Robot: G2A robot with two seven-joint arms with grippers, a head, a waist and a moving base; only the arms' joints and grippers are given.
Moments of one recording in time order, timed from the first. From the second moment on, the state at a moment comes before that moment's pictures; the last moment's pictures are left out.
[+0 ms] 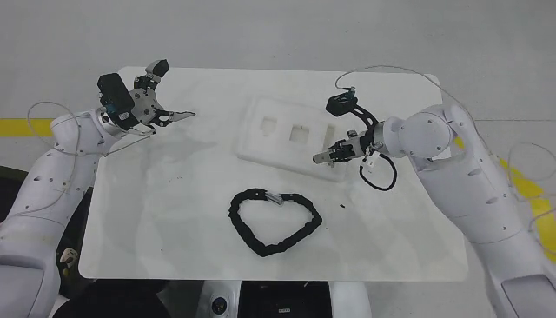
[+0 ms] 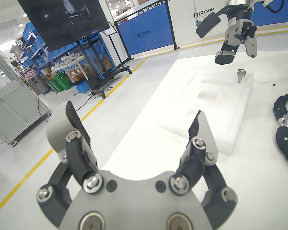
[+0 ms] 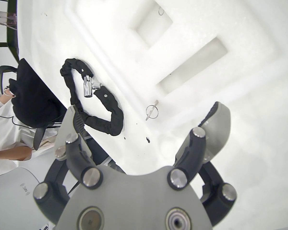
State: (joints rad) left arm 0.68 -0.85 -1.00 -0.92 1.64 -0.74 1.08; right arm -0.73 -1.06 0.99 -1.58 -0.41 -0.02 1.35
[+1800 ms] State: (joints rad) left arm 0.68 -0.85 -1.00 -0.92 1.64 -0.74 1.08; right arm -0.64 -1.08 0.86 -1.51 -0.51 0.04 1.44
